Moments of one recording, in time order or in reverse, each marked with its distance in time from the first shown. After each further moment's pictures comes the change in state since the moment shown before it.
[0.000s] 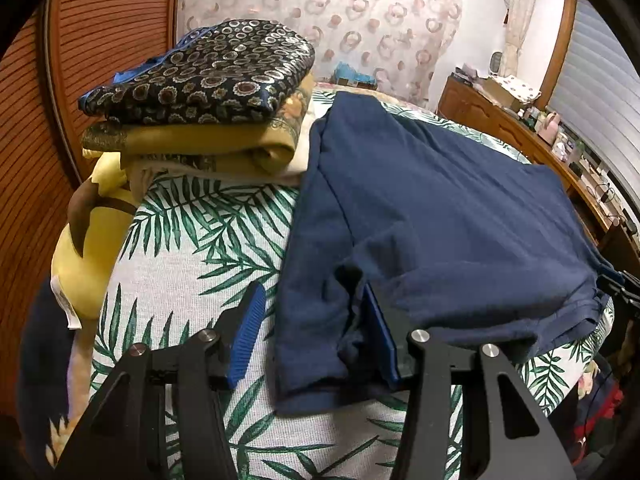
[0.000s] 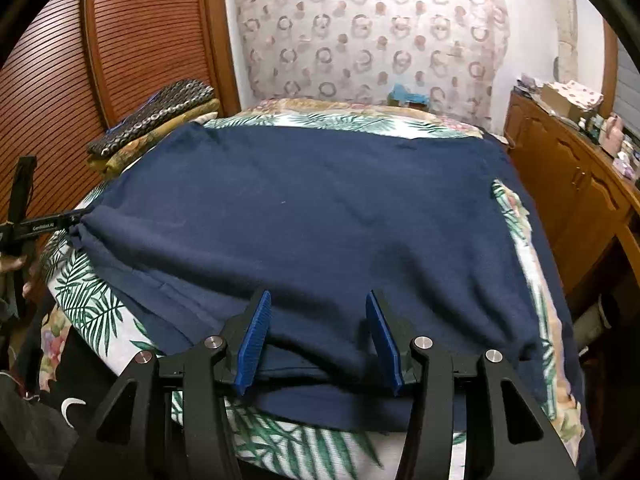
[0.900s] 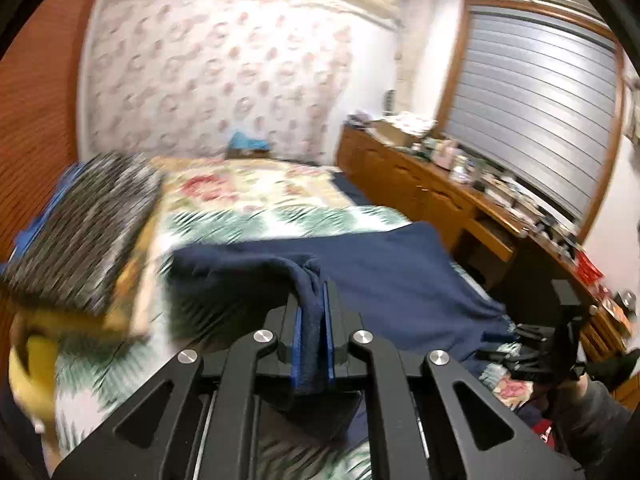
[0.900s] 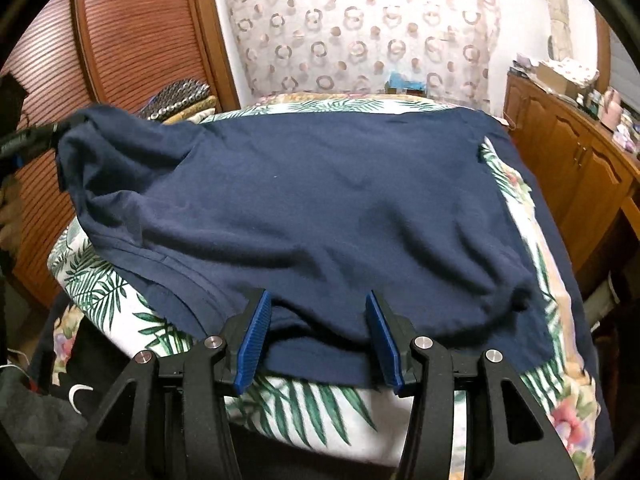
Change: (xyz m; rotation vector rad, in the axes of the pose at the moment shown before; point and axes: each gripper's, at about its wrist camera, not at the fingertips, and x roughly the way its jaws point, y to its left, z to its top) left arm -0.077 -0.126 0.077 0.203 -0.218 -0.333; right arm -0.012 -0.018 -0.020 0.067 0.006 0.022
